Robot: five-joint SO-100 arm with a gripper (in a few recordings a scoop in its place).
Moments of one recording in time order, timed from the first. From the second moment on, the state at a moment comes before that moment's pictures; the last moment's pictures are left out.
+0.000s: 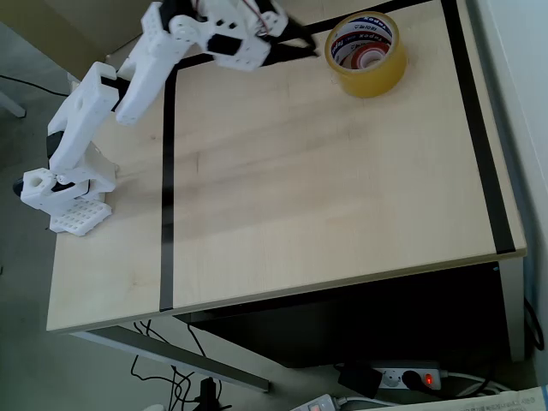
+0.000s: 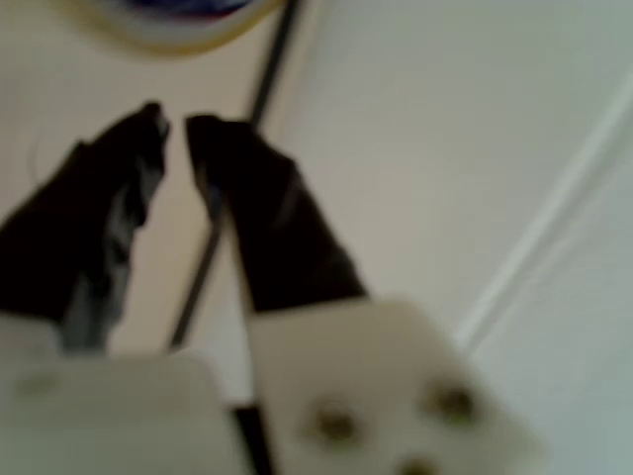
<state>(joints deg) -11.2 32.3 -3.7 86.0 -13.1</state>
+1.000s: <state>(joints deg) 7.8 132.1 132.6 48.3 -6.7</state>
